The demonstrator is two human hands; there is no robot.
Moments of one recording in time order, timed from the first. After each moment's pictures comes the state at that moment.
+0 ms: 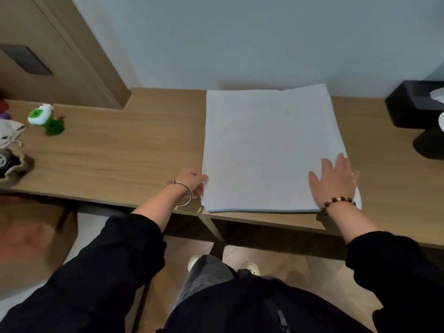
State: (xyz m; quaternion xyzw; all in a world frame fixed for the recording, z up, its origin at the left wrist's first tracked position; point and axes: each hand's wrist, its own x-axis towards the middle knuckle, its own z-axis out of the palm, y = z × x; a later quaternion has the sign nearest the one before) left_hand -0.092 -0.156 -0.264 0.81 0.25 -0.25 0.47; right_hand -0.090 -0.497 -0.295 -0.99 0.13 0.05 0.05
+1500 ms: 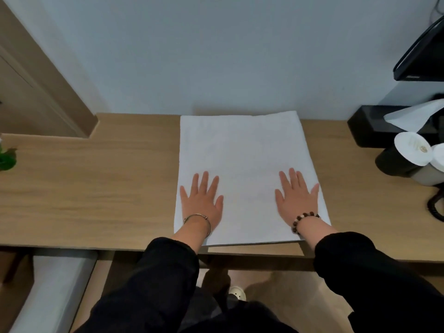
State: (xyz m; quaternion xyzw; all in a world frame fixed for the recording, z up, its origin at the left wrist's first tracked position) left_hand -0.064 -0.230 -0.322 0.99 -0.03 -0.12 0.01; right_hand -0.060 -0.484 -0.318 -0.99 0.05 0.11 -0.02
